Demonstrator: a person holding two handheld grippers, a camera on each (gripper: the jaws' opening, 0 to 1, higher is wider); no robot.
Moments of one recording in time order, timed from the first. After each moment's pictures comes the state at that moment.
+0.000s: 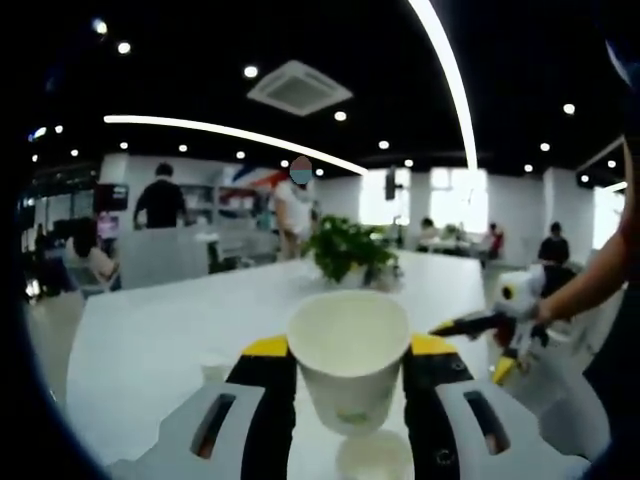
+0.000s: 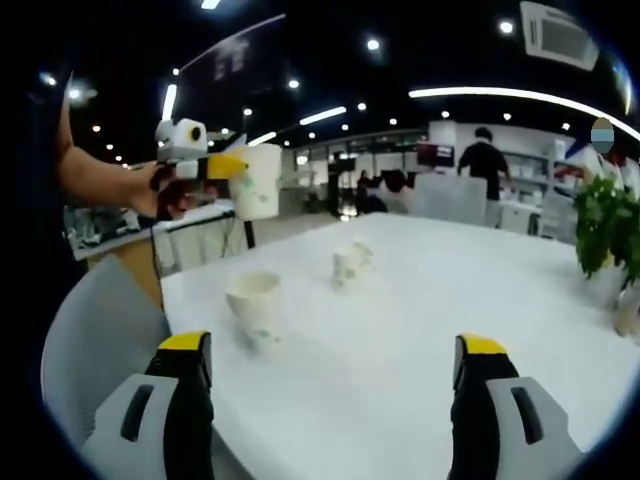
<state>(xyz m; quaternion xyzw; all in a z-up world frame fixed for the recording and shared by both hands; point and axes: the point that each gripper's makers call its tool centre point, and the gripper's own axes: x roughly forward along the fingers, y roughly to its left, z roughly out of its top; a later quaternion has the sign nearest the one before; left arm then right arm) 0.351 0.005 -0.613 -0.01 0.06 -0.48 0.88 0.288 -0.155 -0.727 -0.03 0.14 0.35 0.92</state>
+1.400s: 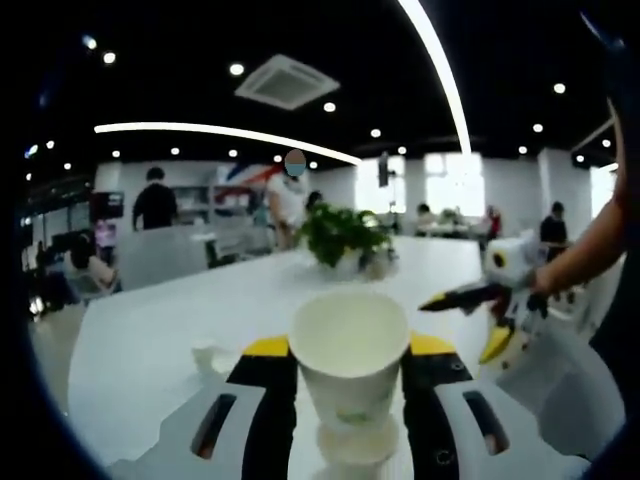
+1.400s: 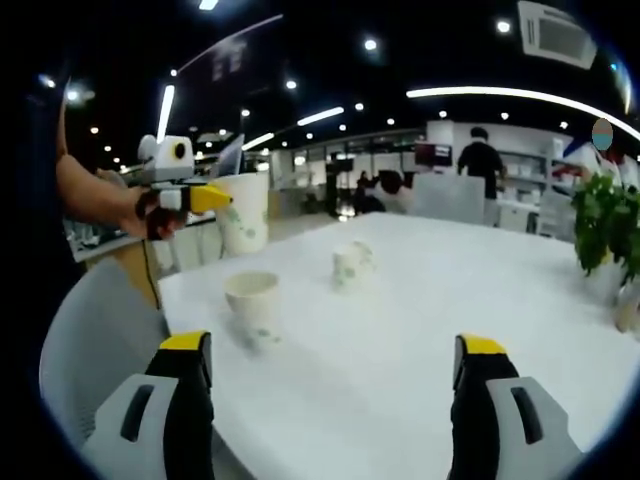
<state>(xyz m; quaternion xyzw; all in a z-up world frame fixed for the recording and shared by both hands) 0.327 -0.002 -0.652 0.03 0.06 -0.48 0.88 0.286 -0.153 -0.732 -0.03 0.14 0.35 0.93</state>
